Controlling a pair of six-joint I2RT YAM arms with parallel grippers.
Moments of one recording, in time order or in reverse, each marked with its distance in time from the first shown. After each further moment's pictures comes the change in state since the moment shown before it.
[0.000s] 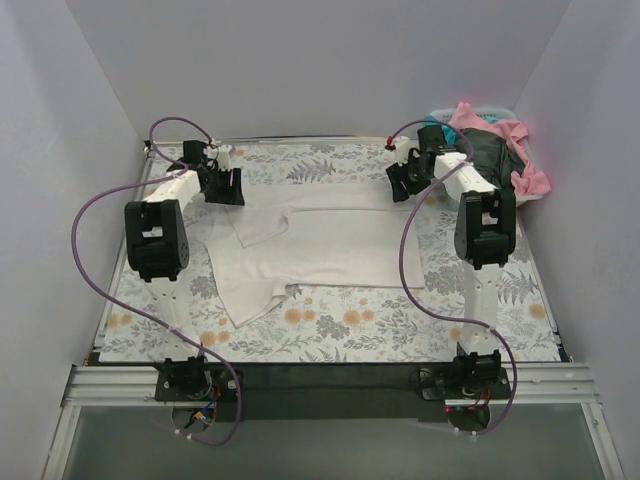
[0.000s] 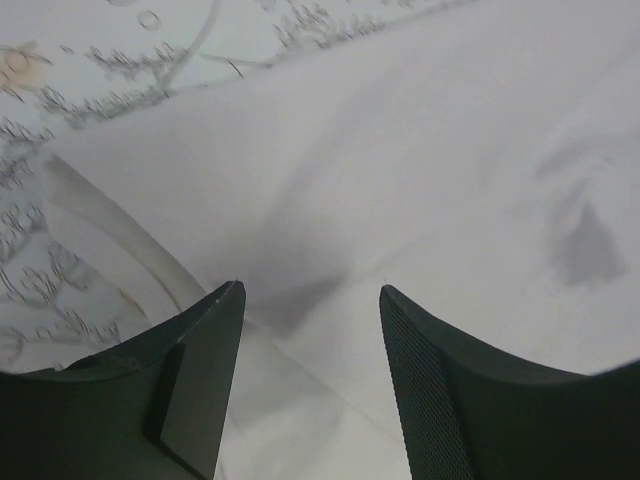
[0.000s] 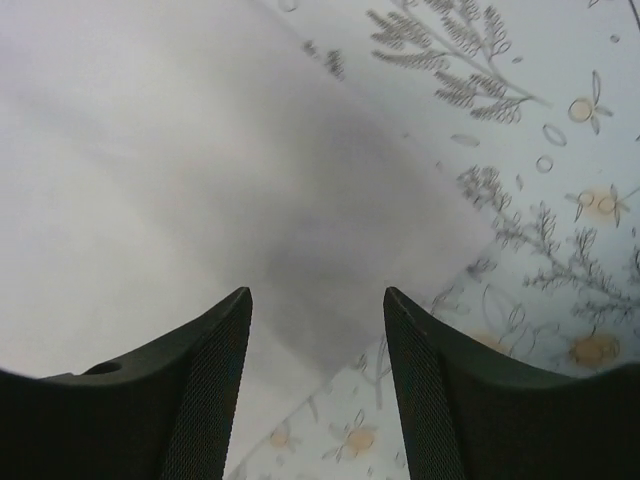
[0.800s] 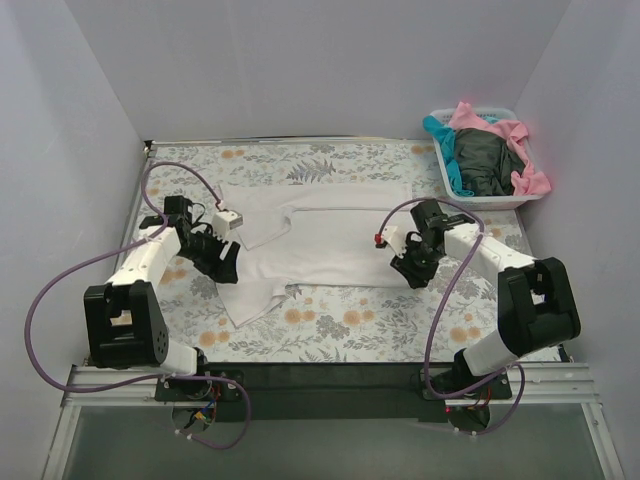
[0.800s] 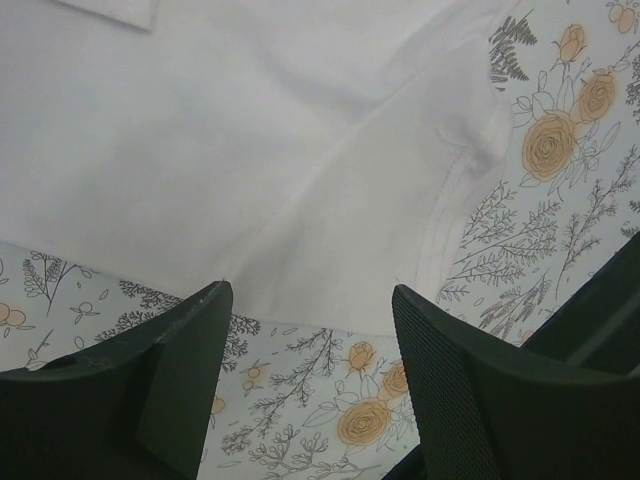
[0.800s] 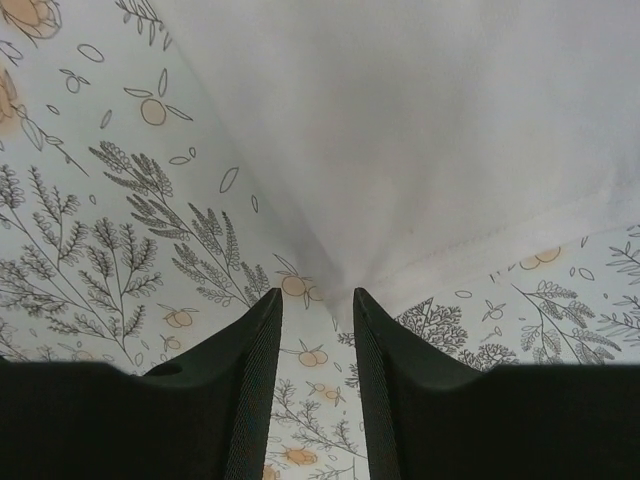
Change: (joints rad) left arm 0.032 -0.724 -0.684 -0.398 0.196 0.500; right arm 0.193 -0.786 -1.002 -0.108 0.065 -0.298
